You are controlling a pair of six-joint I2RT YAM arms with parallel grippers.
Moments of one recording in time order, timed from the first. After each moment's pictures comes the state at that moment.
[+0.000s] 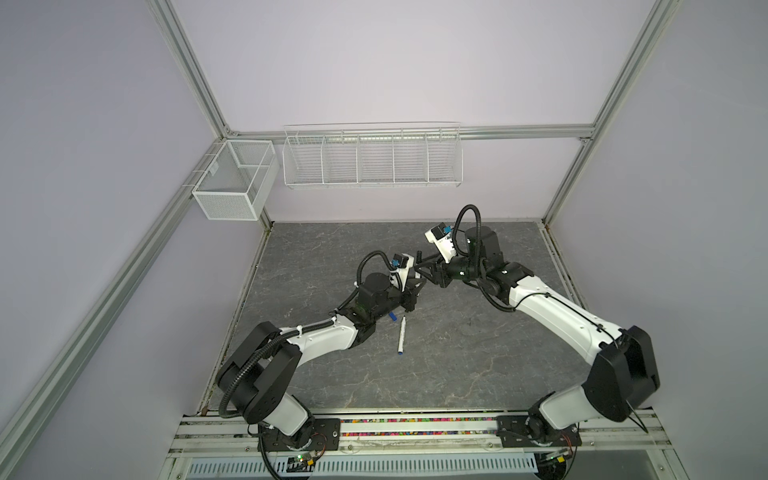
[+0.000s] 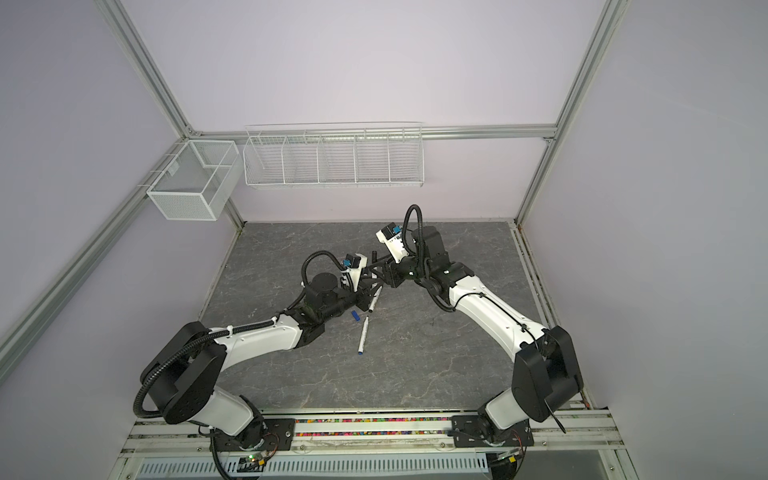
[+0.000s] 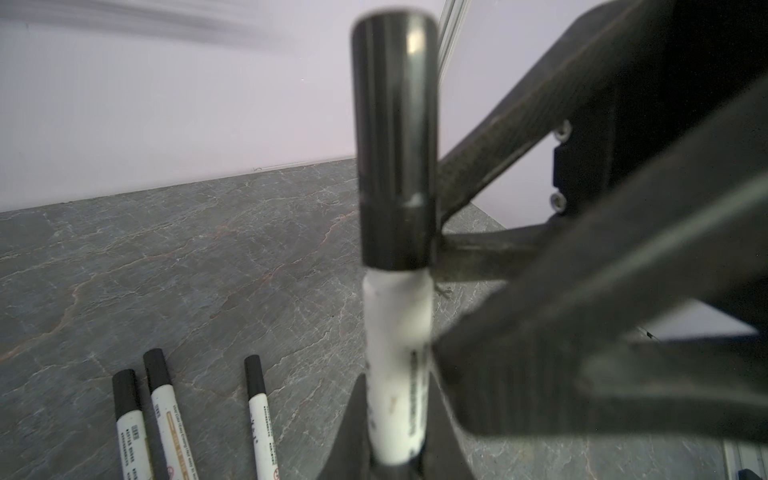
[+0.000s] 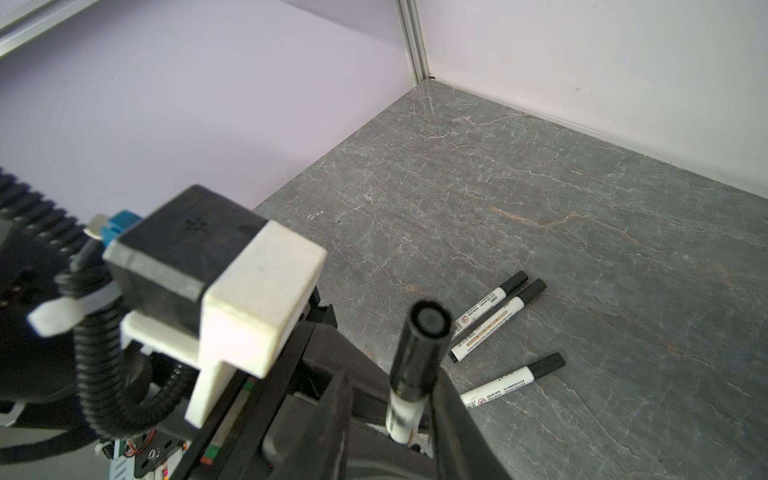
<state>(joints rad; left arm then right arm) -0.76 1.55 0.77 0.59 0.15 -0.24 0.55 1.51 1.22 -0.22 -0.55 0.07</state>
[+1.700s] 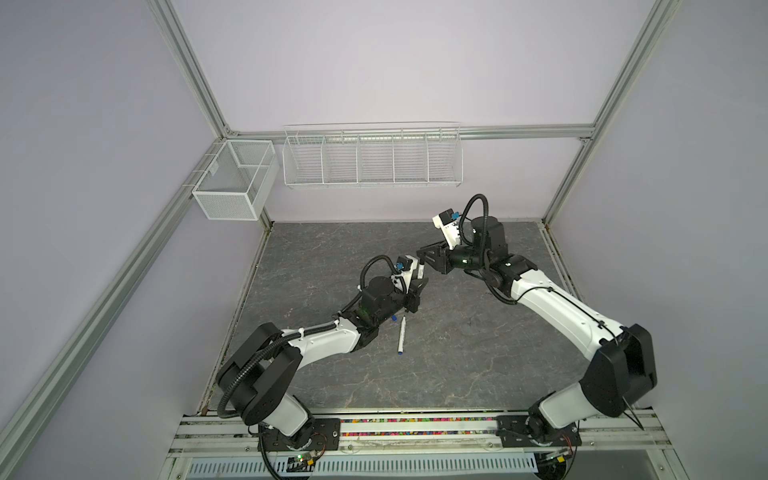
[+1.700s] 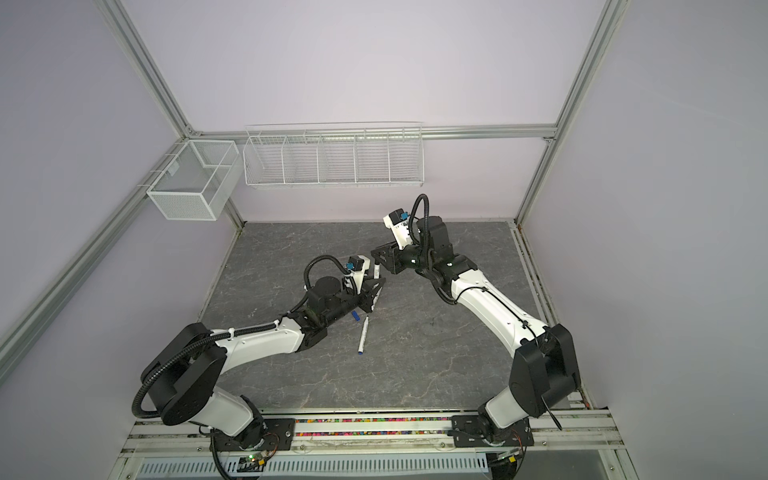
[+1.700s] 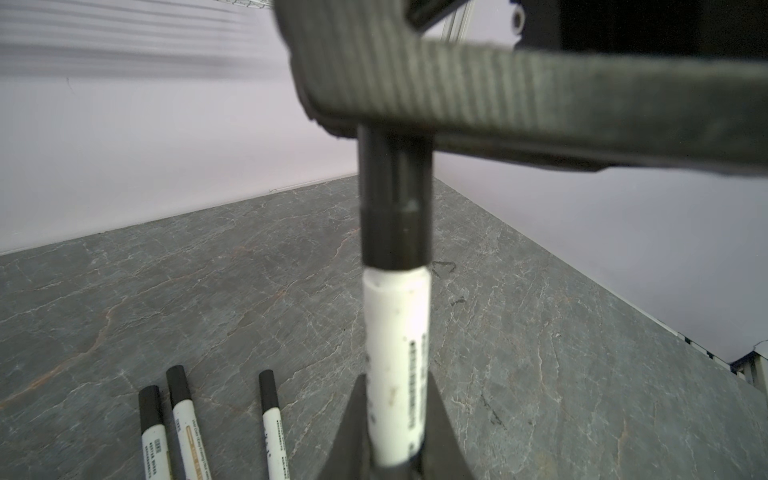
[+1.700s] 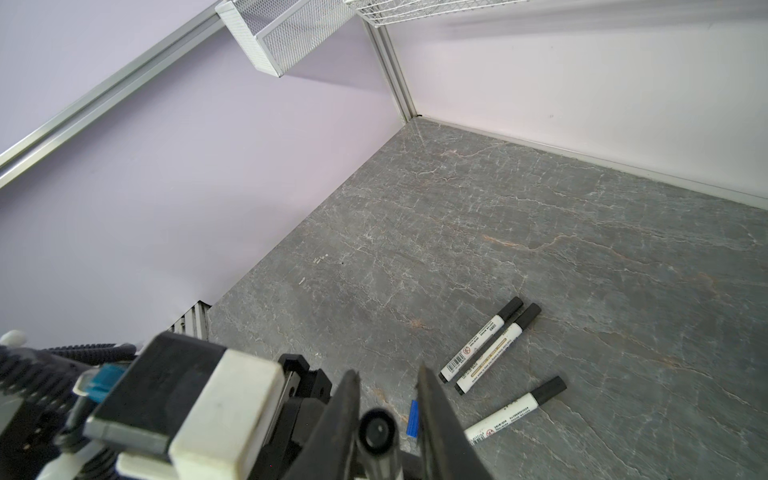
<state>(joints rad) -0.81 1.55 0.76 0.62 0.07 -0.18 0.51 1.54 1.29 -0.17 -0.56 0.23</state>
